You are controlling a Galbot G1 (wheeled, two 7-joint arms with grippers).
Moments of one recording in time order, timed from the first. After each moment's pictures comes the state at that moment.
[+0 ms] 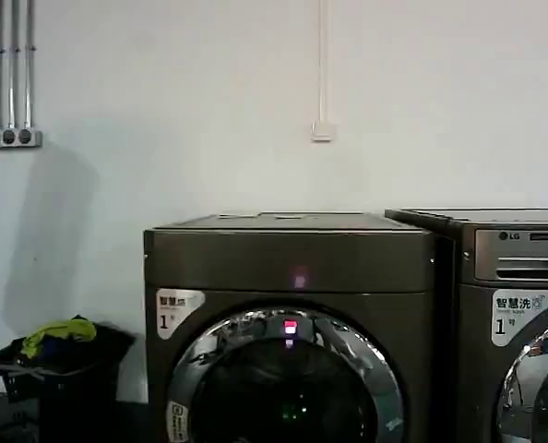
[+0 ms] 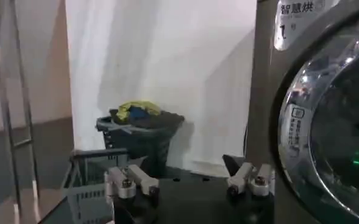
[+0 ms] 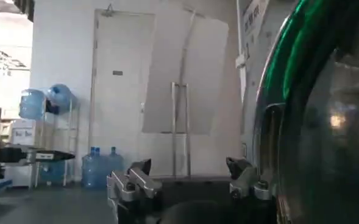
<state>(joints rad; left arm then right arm) 1.69 -1.52 -1.15 -2.50 -0.44 0.44 0.05 -0.12 1.26 -0.54 1.11 1.03 0.21 -0.69</state>
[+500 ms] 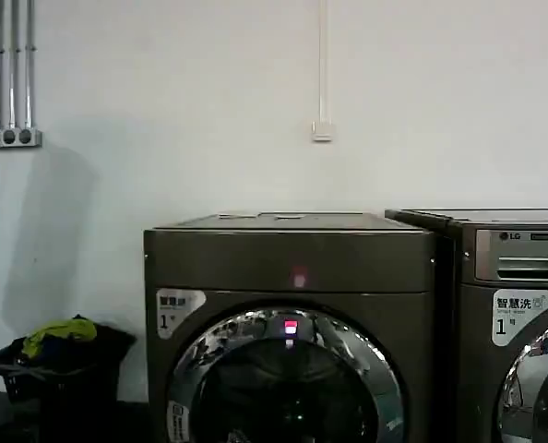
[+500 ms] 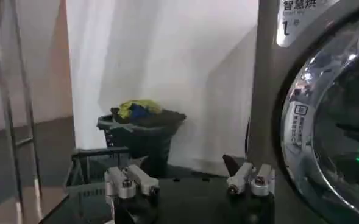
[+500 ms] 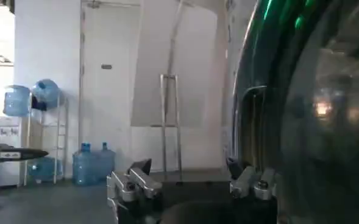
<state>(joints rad) 1.68 -1.51 -1.16 -2.49 -0.44 0.44 0.05 -0.10 1.34 -0.52 0.99 1.02 0.19 -0.69</state>
